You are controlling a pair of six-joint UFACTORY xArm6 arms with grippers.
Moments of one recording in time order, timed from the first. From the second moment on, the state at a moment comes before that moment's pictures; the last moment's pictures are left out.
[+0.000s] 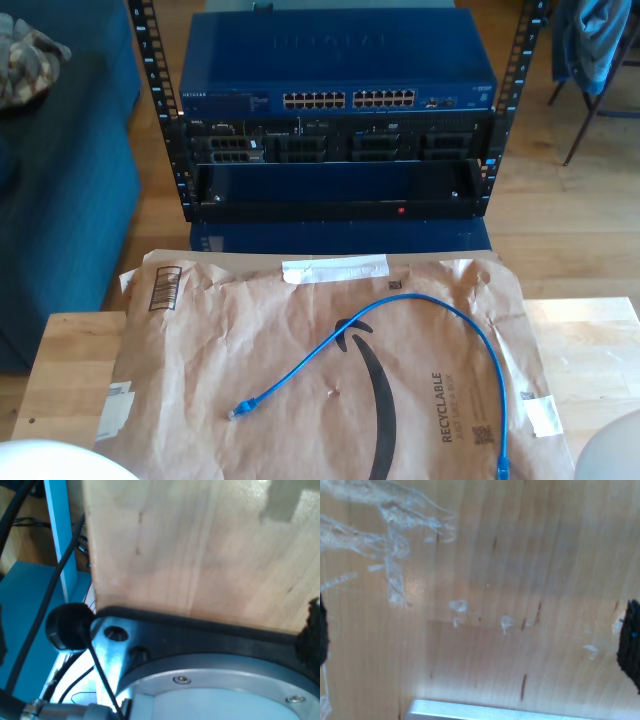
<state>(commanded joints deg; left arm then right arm) 95.9 -29.2 -6.0 8.4 61.1 -7.4 -86.5 -39.6 0.7 5.2 49.7 -3.2</state>
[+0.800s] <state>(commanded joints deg) 95.8 -29.7 -11.3 8.7 69.9 -7.5 -86.5 -46.8 -8.1 5.0 61.3 -0.1</state>
